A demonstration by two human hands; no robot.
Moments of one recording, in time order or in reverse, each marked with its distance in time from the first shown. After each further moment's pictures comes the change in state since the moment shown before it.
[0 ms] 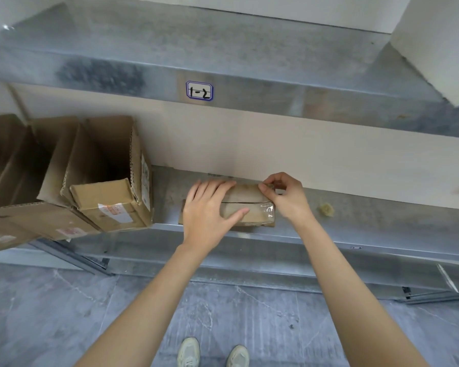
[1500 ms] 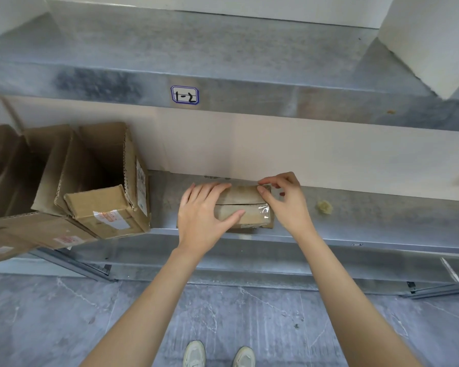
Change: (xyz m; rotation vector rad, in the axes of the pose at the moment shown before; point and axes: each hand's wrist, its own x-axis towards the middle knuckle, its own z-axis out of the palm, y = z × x) left_hand 0.002 0.000 -0.002 -0.013 -0.006 -0.010; right_hand -0.012 0.011 -0.004 -0.192 0.075 -0.204
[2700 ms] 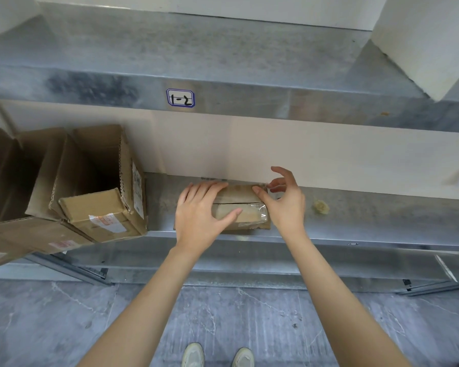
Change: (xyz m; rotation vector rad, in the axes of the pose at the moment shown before) left_hand 0.006 -0.002 0.002 0.006 0.005 0.004; right_hand -0.003 -0.005 0.011 -0.007 0.231 0.127
